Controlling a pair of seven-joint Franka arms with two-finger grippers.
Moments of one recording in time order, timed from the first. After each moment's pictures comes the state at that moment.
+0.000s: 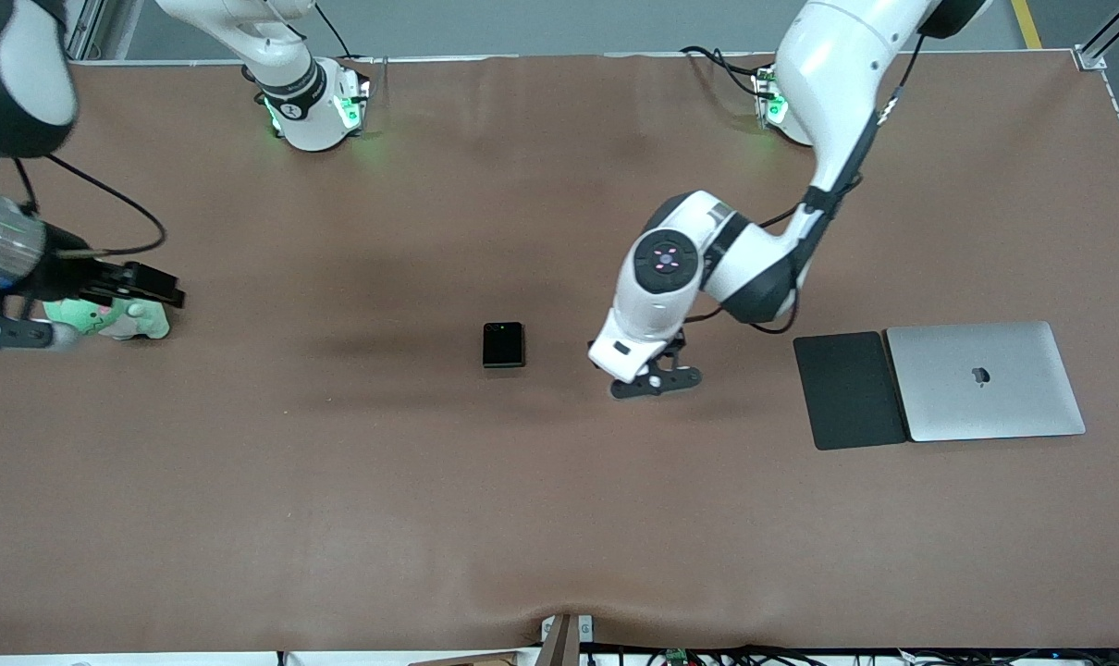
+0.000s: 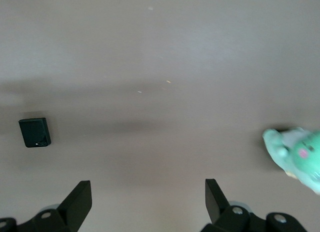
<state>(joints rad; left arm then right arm) -0.42 0.61 -0.22 -1.51 0.14 2.14 -0.83 0.05 0.17 0.00 -1.56 0.07 1.62 0.06</state>
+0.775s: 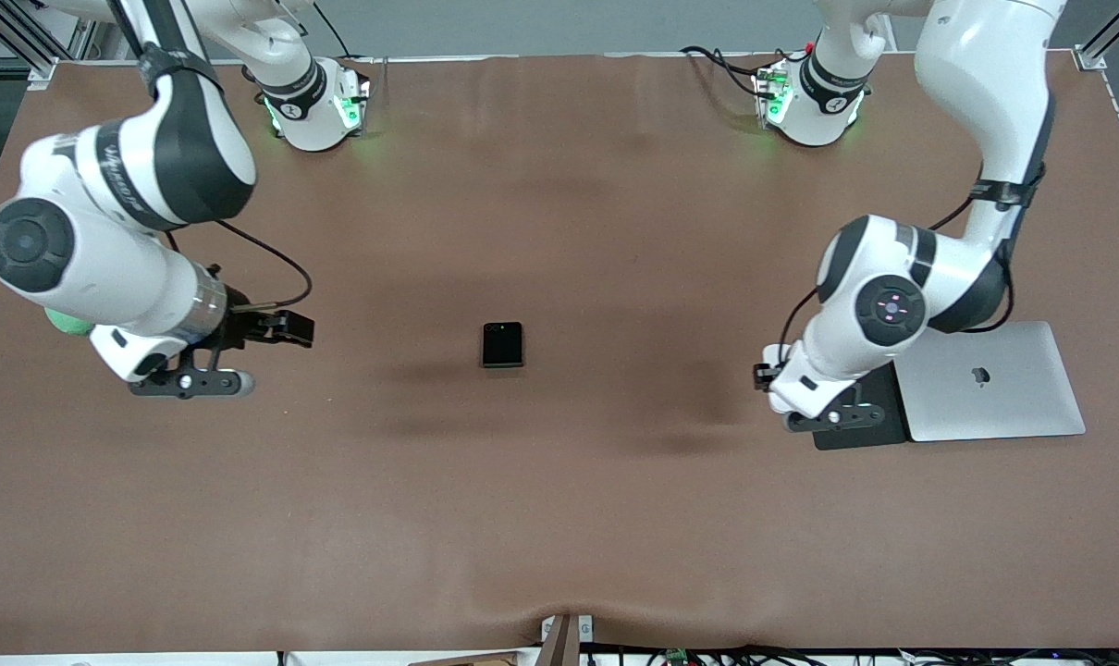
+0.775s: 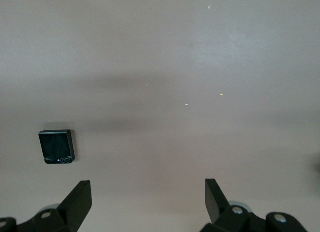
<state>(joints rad) -0.08 0.45 -0.22 -1.76 0.14 2.14 -0.42 0.23 0.31 0.00 -1.55 0.07 1.76 0.22</state>
